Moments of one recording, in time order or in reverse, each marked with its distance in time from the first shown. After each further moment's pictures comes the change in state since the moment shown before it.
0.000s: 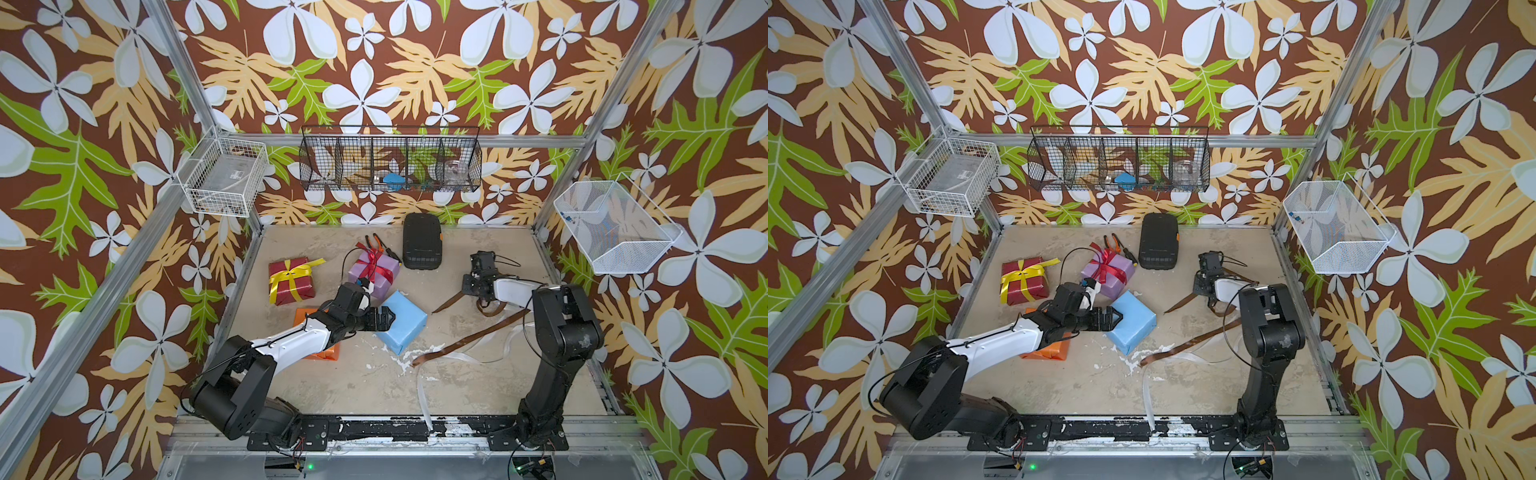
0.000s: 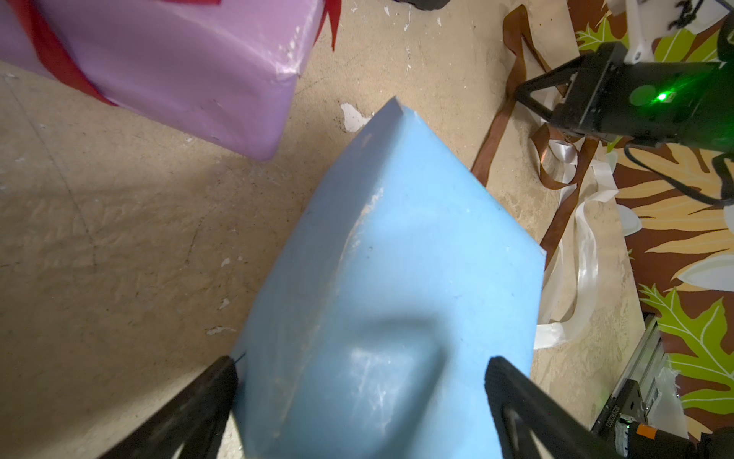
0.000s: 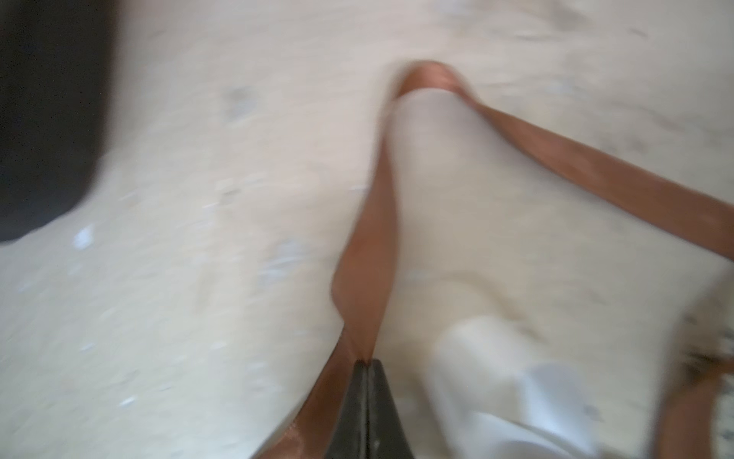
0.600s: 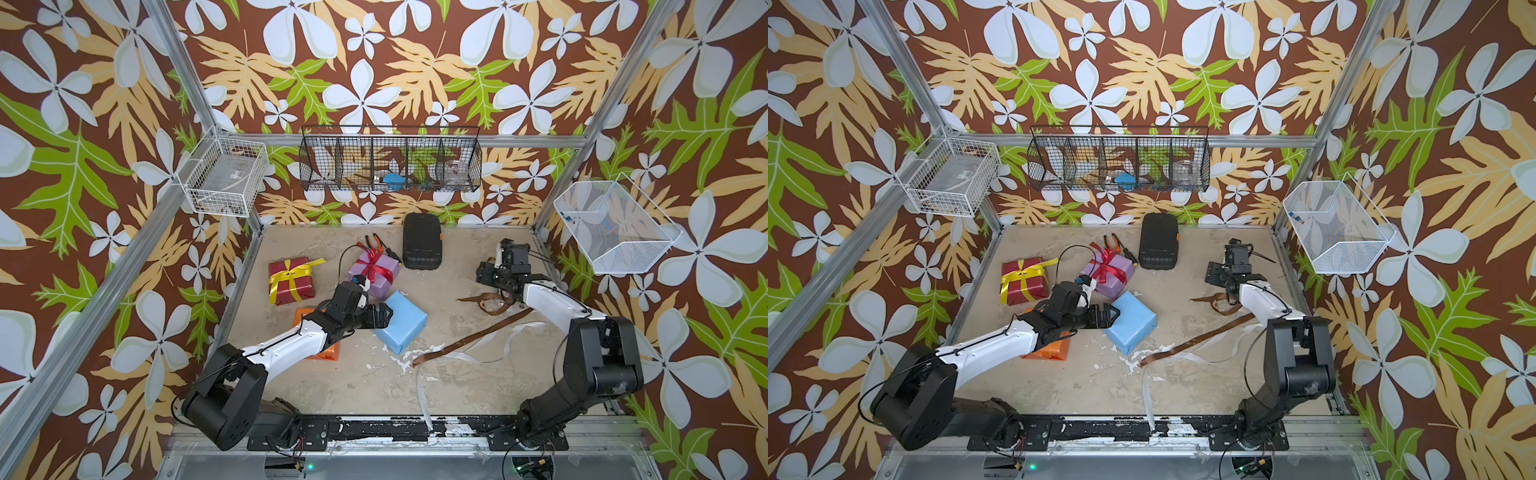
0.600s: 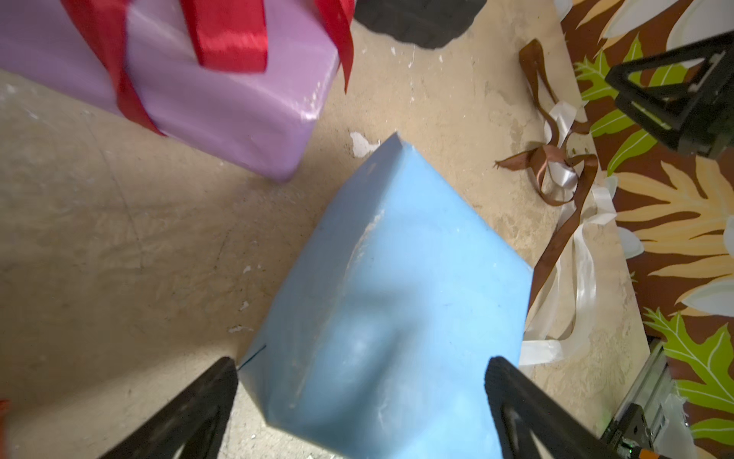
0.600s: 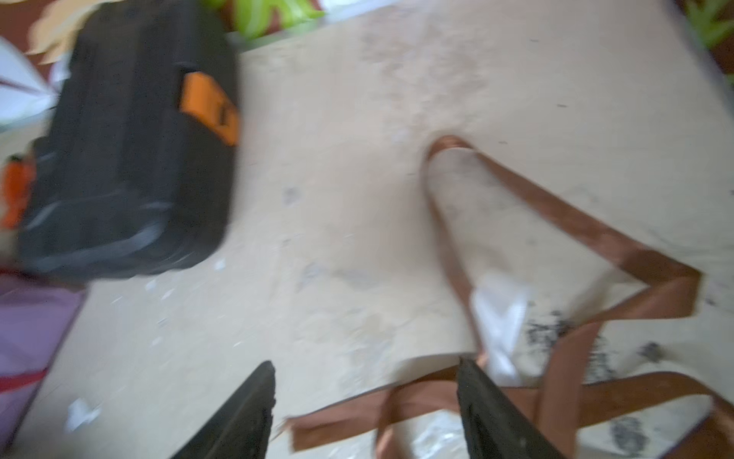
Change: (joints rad) left arm 0.000 -0.080 0.005 -0.035 -0.073 -0.023; right arm 0.008 -0.322 -0.072 -0.067 -0.163 -0.017
